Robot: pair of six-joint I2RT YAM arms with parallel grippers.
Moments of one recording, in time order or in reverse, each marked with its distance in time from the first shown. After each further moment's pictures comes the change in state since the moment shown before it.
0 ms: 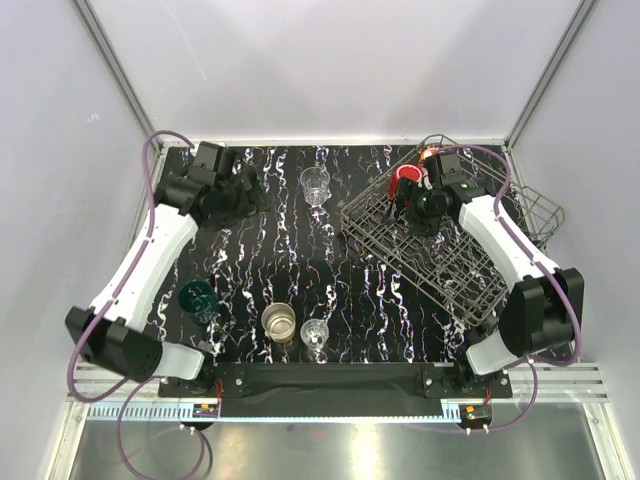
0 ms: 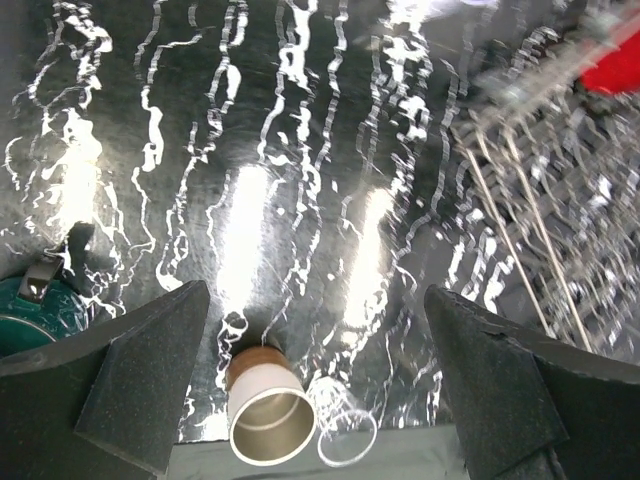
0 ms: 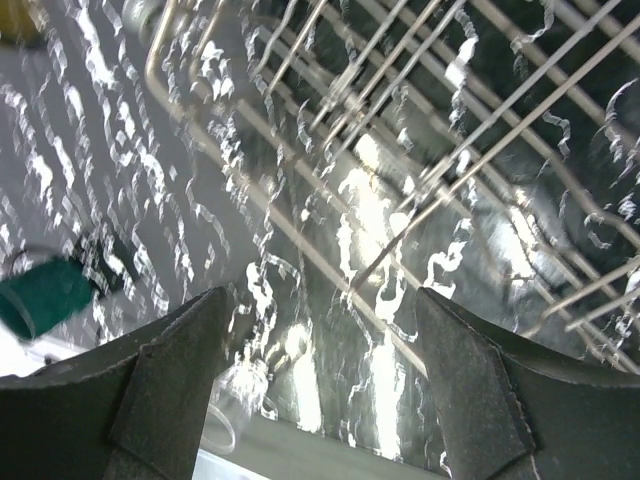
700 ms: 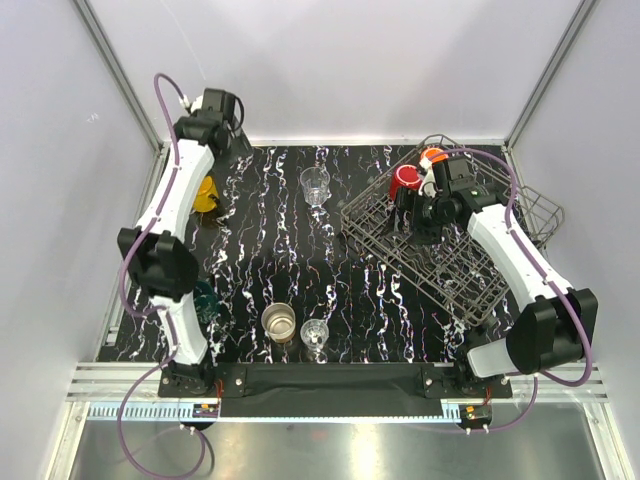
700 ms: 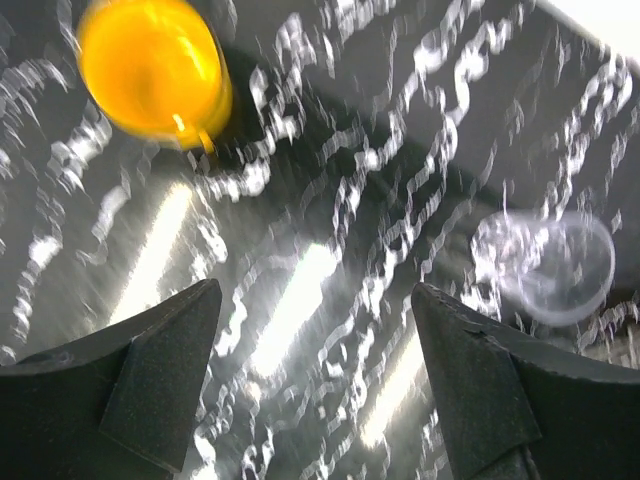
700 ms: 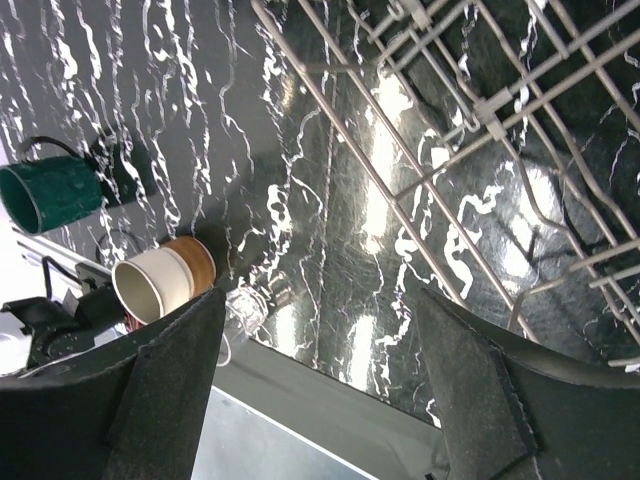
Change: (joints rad) left arm 0.148 0.525 0.522 -0.018 -0.277 0.027; right arm 0.000 -0.111 -0.019 -0.113 -0.157 -0.124
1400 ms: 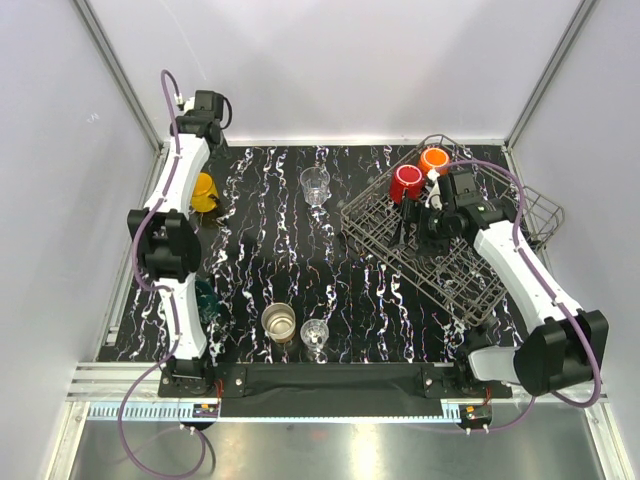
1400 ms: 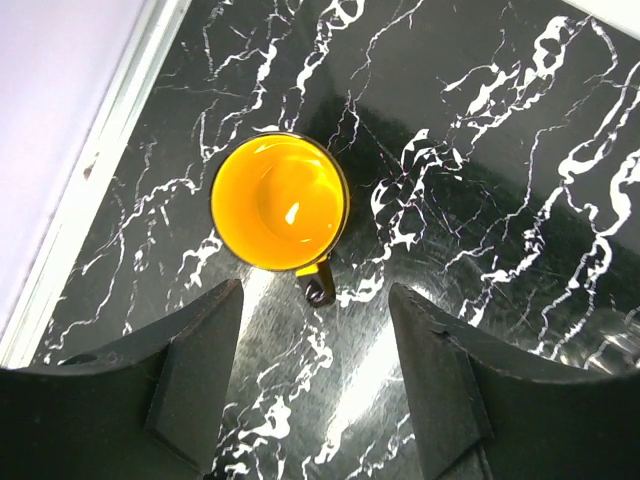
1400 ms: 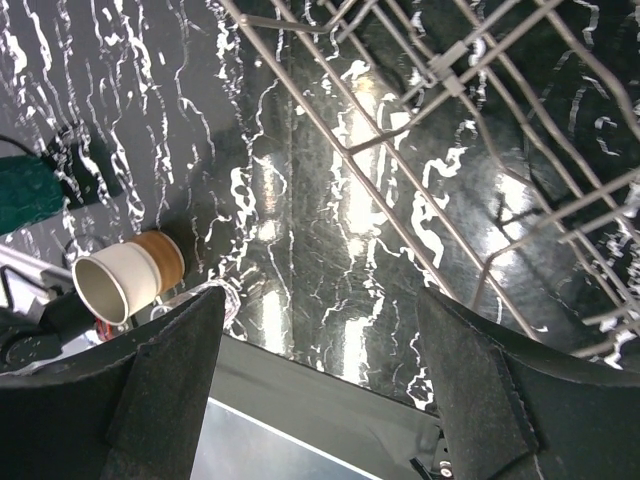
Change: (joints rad) left arm 0.114 0.219 0.137 0.059 -0.145 0.224; right arm -0.001 -0.108 -0.117 -0.002 0.066 0.006
